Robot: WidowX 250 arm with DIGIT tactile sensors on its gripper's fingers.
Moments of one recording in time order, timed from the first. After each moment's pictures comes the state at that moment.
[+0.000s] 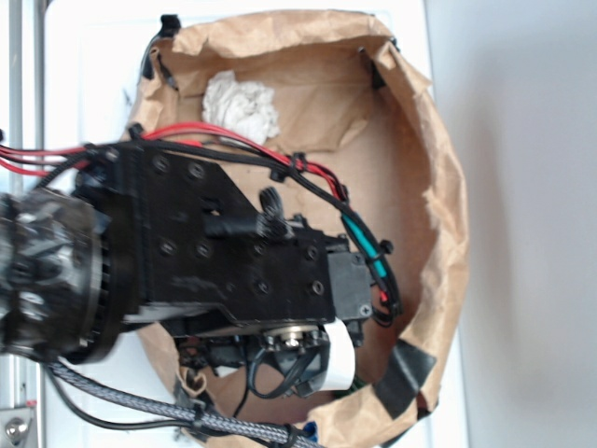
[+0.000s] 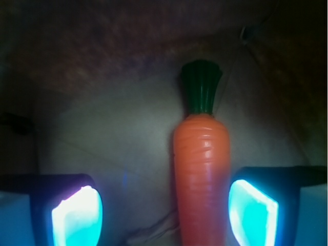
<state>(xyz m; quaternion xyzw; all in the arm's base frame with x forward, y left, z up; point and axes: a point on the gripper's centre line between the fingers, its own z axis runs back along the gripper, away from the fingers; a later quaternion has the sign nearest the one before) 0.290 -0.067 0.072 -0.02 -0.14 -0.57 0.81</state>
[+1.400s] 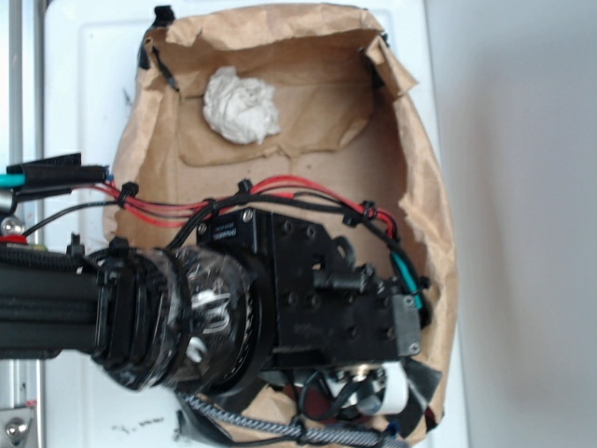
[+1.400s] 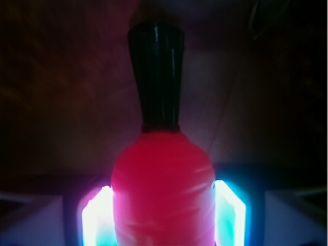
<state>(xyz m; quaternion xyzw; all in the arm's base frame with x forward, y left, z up) 0.318 -0.056 0.051 -0.04 -0.12 -0.51 0.85</state>
